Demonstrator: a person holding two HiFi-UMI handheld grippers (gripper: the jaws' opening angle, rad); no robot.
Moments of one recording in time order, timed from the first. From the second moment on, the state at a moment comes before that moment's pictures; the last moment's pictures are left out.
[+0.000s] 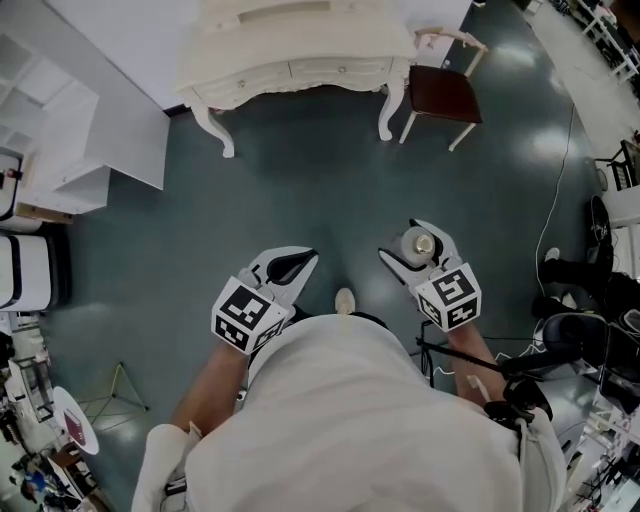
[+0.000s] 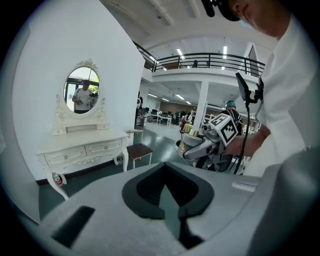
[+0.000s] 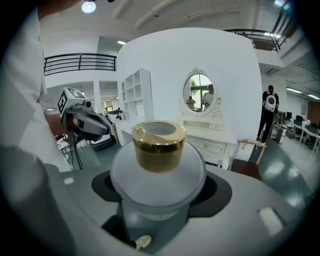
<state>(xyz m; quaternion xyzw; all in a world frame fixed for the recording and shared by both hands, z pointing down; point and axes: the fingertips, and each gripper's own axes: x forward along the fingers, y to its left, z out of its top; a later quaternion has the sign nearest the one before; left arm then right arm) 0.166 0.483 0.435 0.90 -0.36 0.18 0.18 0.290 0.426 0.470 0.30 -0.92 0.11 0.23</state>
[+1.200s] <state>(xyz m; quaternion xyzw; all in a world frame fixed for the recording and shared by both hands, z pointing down) 0.058 0.157 0.423 0.93 -0.28 0.16 0.15 0.184 0.127 0.452 0.37 -0.89 0.12 0.24</state>
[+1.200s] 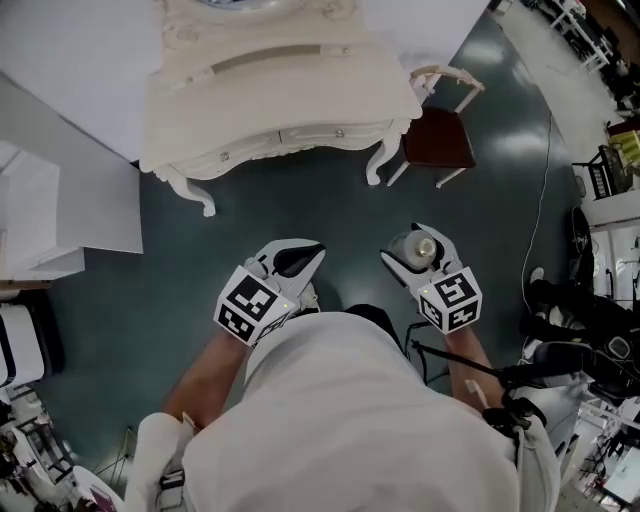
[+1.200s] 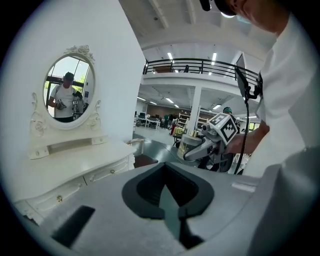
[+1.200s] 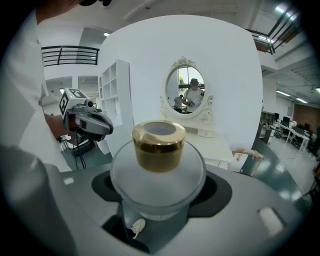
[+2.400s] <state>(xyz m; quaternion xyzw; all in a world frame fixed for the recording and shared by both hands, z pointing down) -0.076 -0.137 0.417 0.85 -0.46 0.15 0.19 0.061 -0.314 0.458 0.28 -0.92 0.06 0.25</state>
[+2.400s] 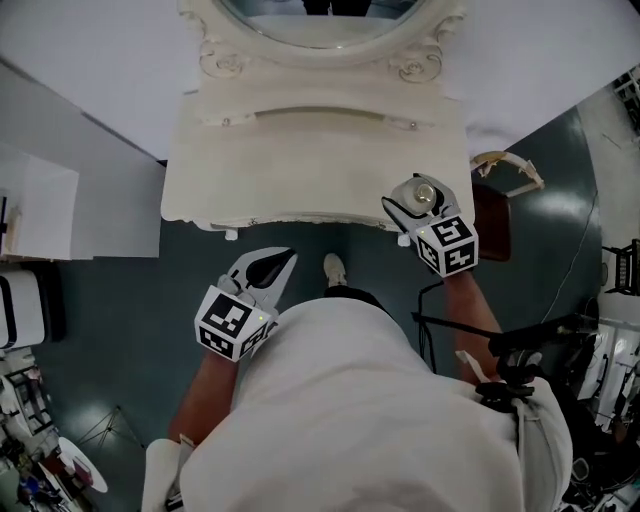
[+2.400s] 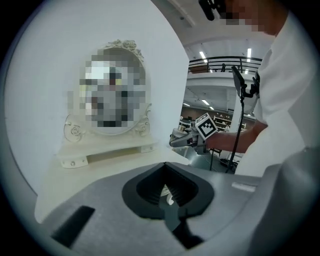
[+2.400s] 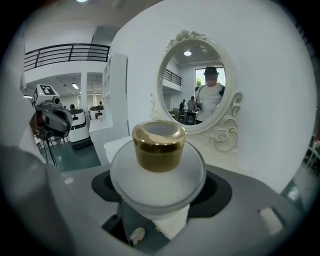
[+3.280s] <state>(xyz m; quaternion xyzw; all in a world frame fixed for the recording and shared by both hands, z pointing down) -0.109 -0.260 0.420 0.80 -0.53 0.17 0.22 0.058 -0.585 0.528 0.33 -0.90 0.06 0.28</state>
